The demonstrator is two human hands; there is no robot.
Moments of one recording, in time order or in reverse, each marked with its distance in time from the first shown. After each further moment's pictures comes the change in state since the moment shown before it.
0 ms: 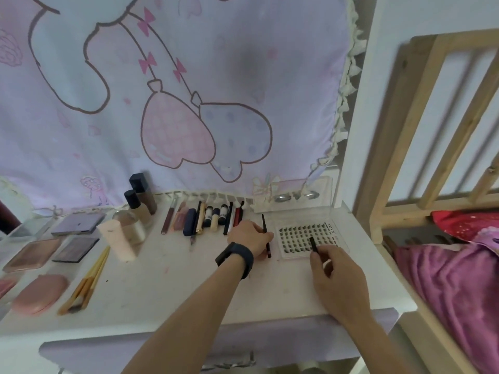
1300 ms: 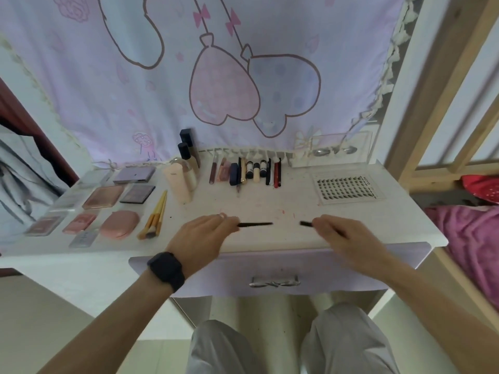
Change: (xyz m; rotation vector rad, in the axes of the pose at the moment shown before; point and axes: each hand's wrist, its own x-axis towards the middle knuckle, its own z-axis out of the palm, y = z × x) left_hand -0.142 -0.134 -0.153 0.832 0.282 1.076; right_hand -0.059 -0.081 -0.018 0.177 -0.587 -0.175
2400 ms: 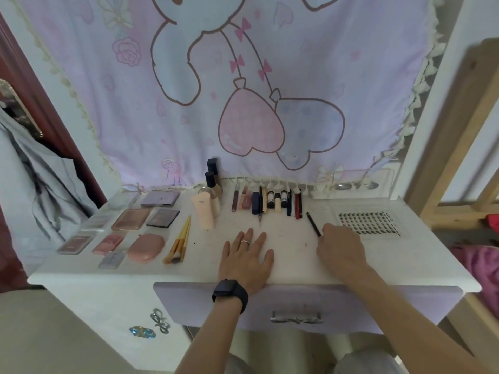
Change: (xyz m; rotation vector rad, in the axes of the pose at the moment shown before) left_hand 0.022 0.003 0.071 -0.201 -0.409 -0.747; right_hand 0.094 -0.004 0.044 -0.738 0.195 0.327
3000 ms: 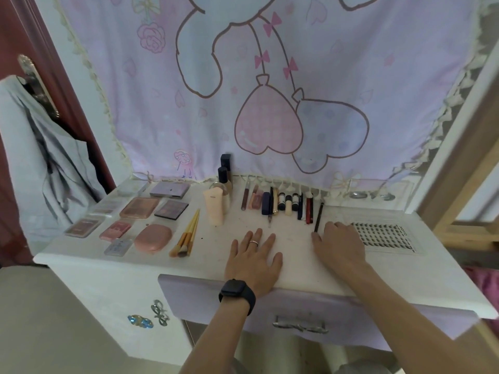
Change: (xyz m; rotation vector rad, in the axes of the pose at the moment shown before) left_hand 0.004 -0.004 0.010 -0.008 0.008 -0.013; right_hand 0.031 -0.014 0.016 -0.034 0.018 -0.036
